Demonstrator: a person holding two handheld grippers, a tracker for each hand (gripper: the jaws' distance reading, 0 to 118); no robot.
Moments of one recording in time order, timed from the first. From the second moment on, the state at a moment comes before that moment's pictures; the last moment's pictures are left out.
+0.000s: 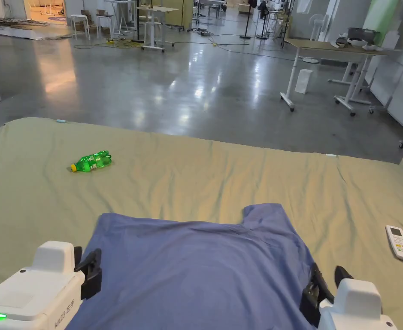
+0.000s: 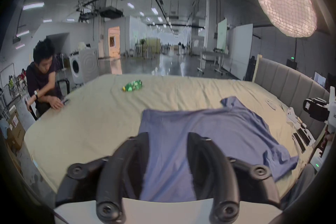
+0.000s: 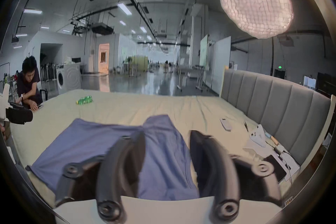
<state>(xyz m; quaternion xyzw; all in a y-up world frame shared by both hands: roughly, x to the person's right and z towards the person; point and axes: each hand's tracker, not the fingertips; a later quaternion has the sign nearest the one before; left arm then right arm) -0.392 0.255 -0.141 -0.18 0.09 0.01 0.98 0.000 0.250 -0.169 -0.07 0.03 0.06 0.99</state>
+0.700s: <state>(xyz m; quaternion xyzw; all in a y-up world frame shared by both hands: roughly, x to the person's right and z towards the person) -0.425 0.229 -0.130 -0.30 0.07 0.06 0.95 -0.005 0.242 -0.168 -0.09 0.03 0.09 0.99</state>
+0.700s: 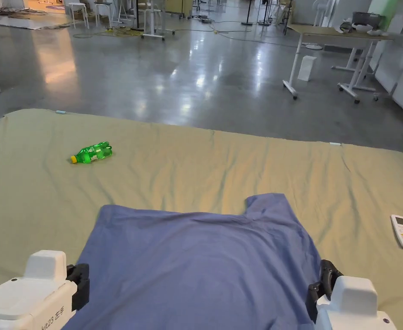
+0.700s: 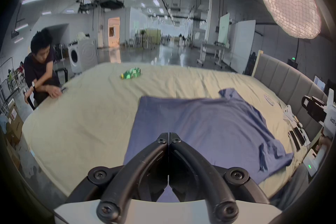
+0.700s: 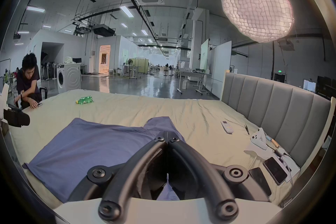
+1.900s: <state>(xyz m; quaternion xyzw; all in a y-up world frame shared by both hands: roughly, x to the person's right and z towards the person) -0.467 0.122 -0.127 -0.55 0.10 0.11 0.82 0.018 0.204 -0.172 -0.19 0.03 0.08 0.98</state>
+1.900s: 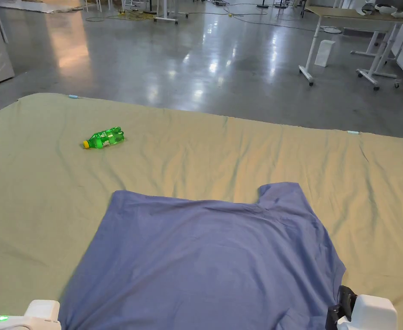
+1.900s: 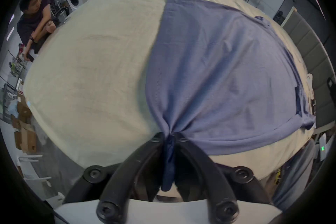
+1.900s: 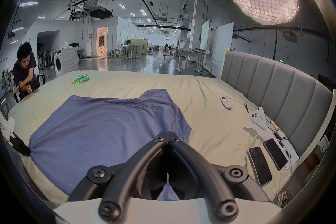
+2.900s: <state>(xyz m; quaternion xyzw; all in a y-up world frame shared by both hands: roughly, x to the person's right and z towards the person) -0.466 0.143 -0.105 -0.52 0.10 0.11 0.84 0.077 0.118 -0.178 -0.51 0.06 0.10 0.85</state>
